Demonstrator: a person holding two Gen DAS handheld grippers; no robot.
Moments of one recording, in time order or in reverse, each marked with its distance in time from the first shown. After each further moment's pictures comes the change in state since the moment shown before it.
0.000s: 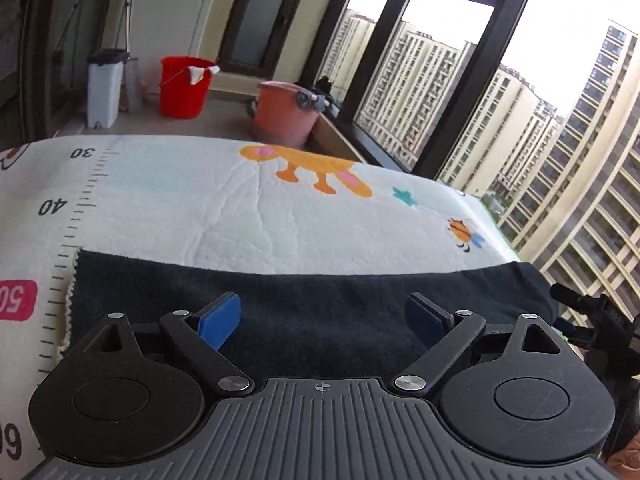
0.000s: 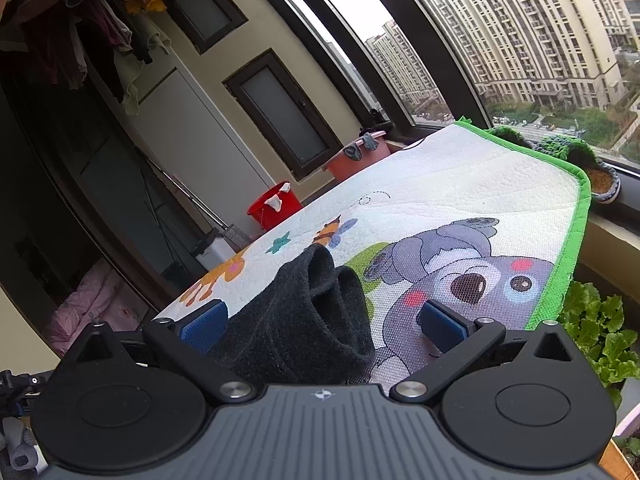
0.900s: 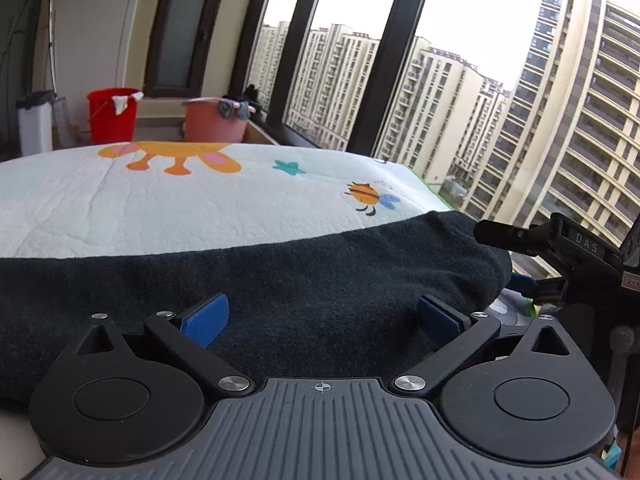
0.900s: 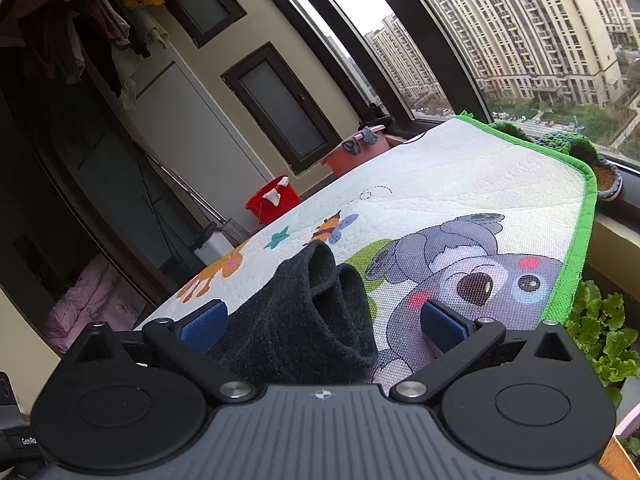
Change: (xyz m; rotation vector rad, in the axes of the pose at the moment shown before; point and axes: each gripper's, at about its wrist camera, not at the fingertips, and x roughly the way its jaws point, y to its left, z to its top) left arm 0.065 -0.110 -0.044 0.206 -0.083 -0.143; right arm 0.006 0.002 0.001 0.012 0.012 -0.001
